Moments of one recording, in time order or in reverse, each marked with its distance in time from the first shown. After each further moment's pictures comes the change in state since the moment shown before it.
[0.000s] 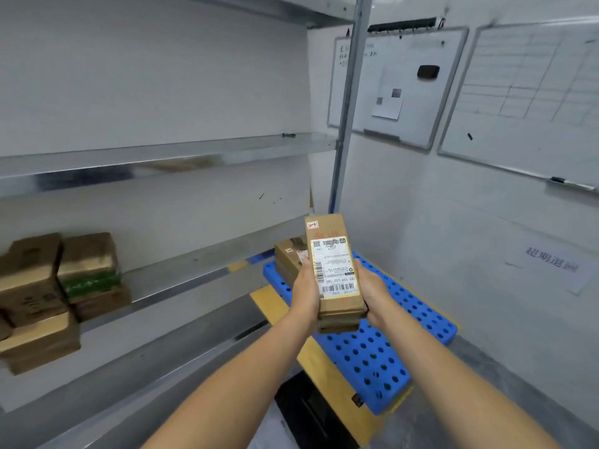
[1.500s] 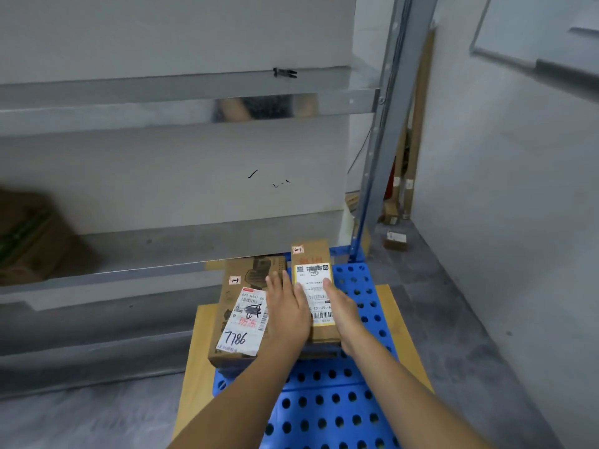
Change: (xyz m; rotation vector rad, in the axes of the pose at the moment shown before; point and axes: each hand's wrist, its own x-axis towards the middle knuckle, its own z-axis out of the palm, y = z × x) left_hand 0.393 -0.100 0.132 0.872 0.759 0.007; right_hand 0.457 0.029 -0.054 -0.165 -0.496 0.283
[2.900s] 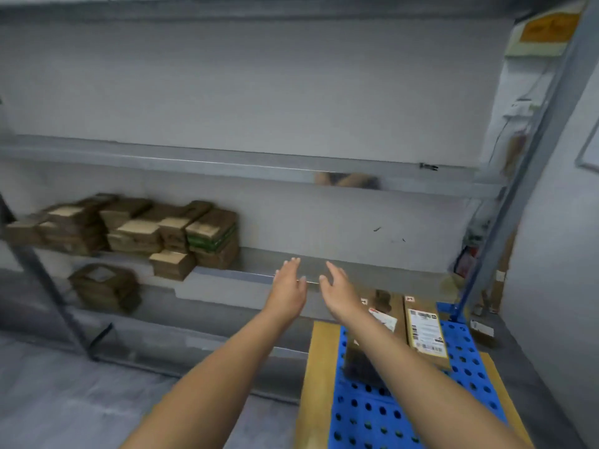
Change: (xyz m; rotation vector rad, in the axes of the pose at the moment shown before) left_hand -0.073 -0.090 -0.308 0.040 0.216 0.158; right_hand -0.190 -0.049 0.243 -0.768 -0.187 -0.715
